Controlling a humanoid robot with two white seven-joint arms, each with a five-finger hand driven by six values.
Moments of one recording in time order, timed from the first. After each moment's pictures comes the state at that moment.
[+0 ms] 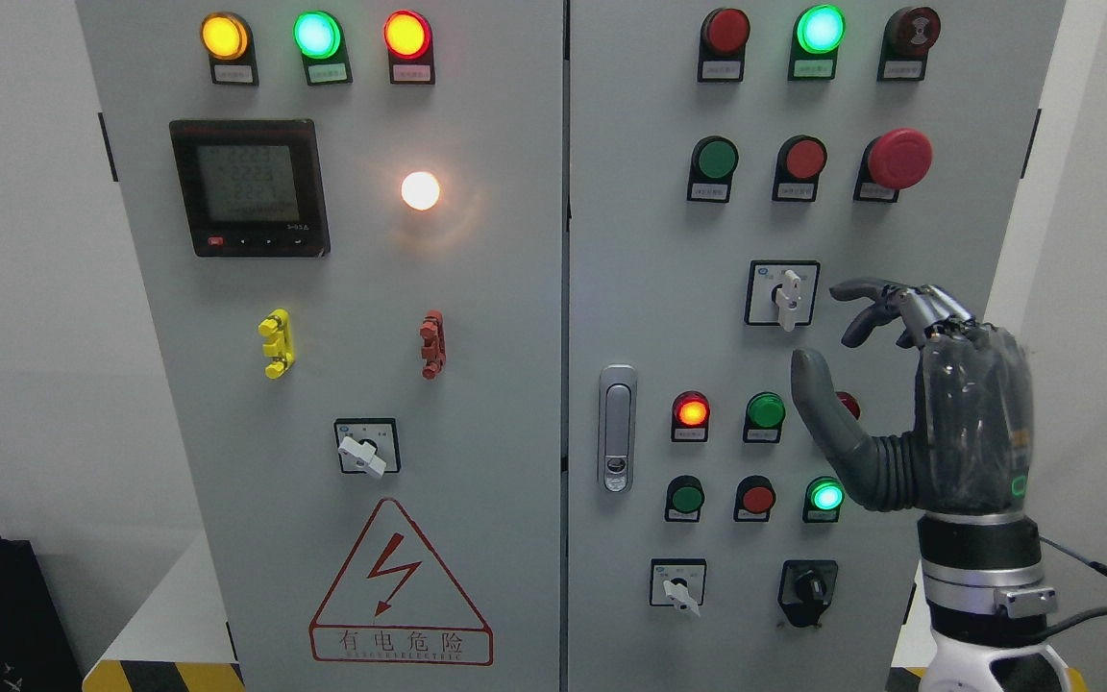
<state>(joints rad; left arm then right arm) 0.00 -0.09 0.00 0.00 0.00 -0.11 0.06 -0.52 -0.09 0.01 -1.90 0.86 -0.15 -0.19</state>
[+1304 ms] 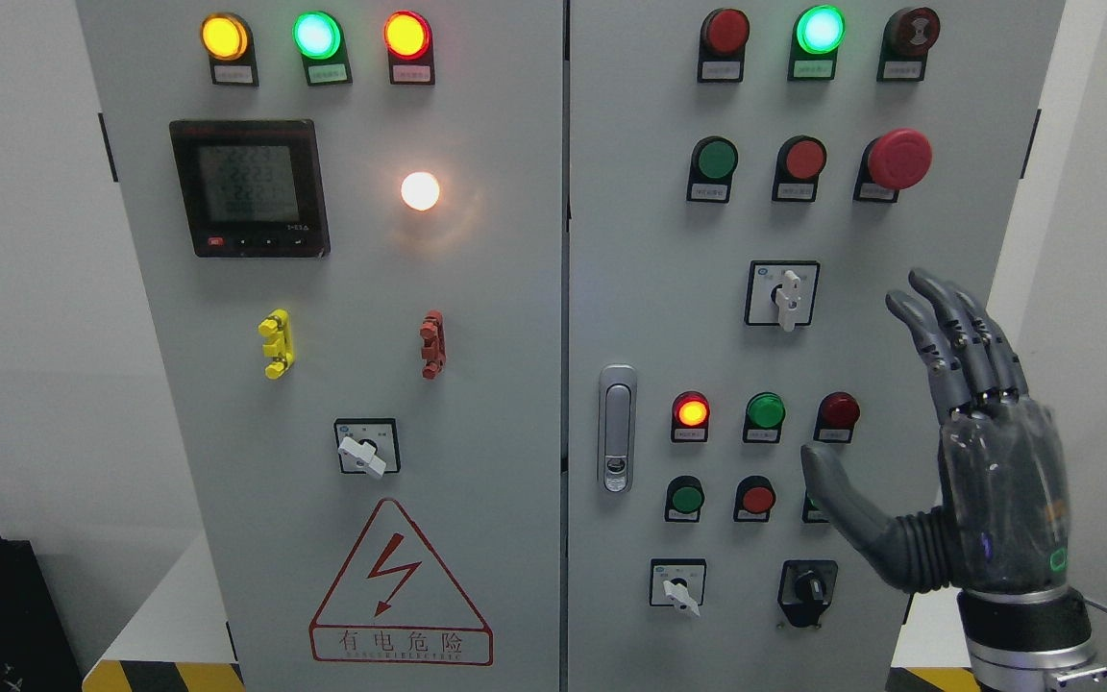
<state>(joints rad) 0.00 -0.09 0.00 0.00 0.00 -0.11 0.06 -0.40 -0.18 0.00 -1.97 0.85 -0.20 -0.19</state>
